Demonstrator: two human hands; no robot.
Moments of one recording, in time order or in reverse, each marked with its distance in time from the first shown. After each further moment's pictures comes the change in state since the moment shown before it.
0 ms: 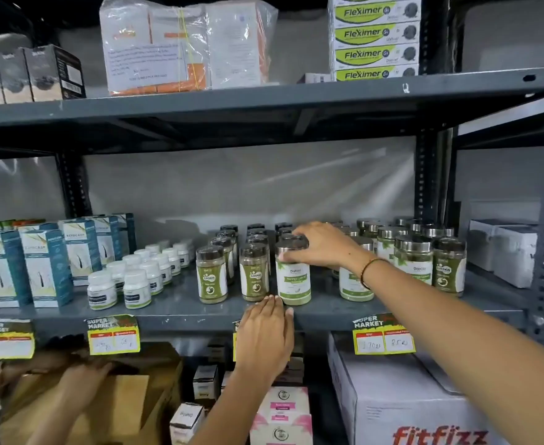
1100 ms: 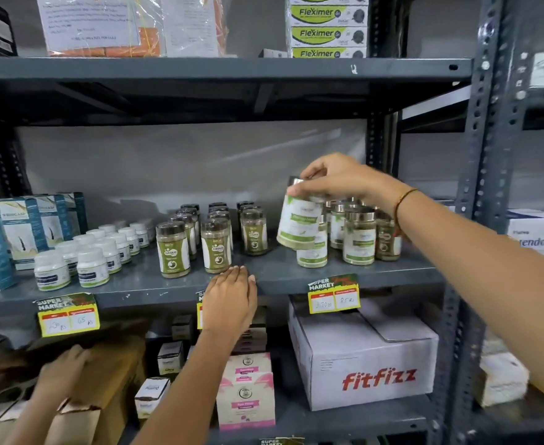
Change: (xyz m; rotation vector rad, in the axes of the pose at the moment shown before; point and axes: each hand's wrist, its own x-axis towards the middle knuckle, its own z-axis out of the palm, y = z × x) left_hand 0.002 0.004 -0.001 -0.020 0.022 0.030; right_hand -0.073 0.025 -0.101 0.341 0.144 0.135
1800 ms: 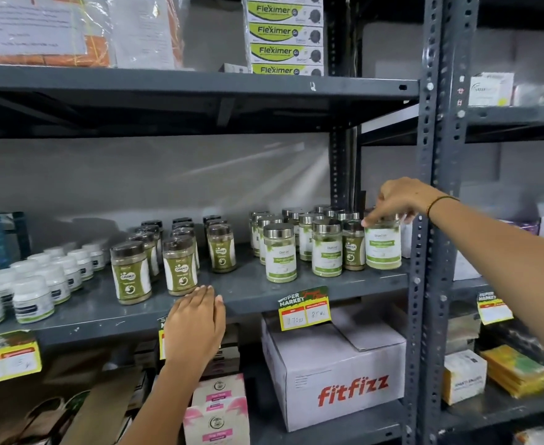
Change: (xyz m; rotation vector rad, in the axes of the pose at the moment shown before) left_hand -0.001 -0.002 0.005 -0.006 0.031 -0.005; right_hand -0.016 0.129 -0.089 -0.518 -0.048 0.544
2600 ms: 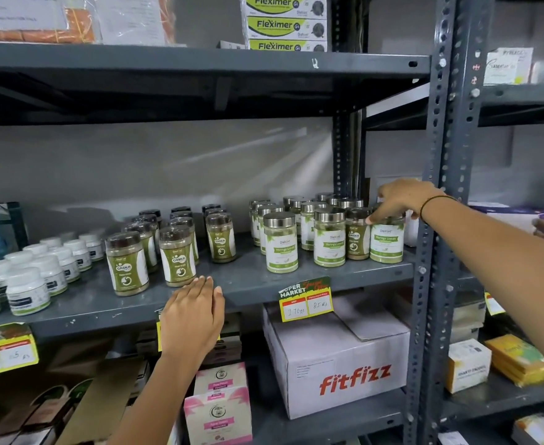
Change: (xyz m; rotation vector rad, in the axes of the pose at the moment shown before) left_hand -0.001 0.004 -0.007 0.050 -0.024 -0.003; right_hand 0.012 -0.004 0.024 -0.255 -0.048 0.062
